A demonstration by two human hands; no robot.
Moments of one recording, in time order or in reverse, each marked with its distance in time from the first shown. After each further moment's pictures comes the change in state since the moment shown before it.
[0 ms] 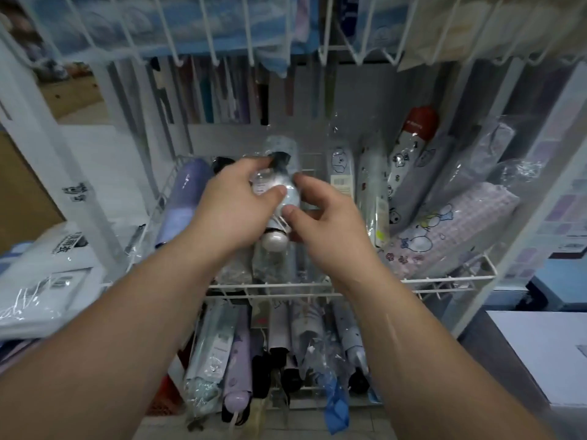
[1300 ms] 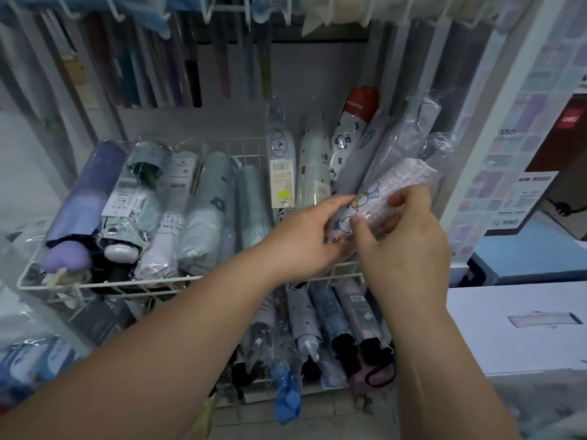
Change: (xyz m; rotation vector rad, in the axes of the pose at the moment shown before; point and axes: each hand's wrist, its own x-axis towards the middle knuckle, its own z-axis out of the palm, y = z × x) left_hand -0.034 0.041 0.144 0.148 -0.559 0.246; right_hand -0.056 0.043 -0.130 -0.665 0.565 0.041
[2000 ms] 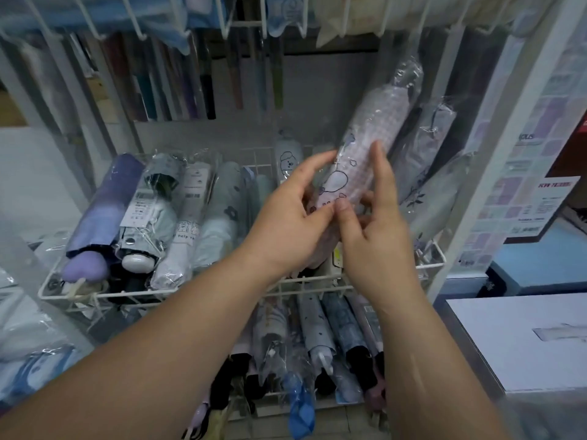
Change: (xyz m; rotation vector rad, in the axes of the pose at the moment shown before) left_hand -0.006 -0.002 -0.026 -0.432 0.354 0.157; right_hand 0.006 -0.027 0.024 0.460 -0.215 -0.111
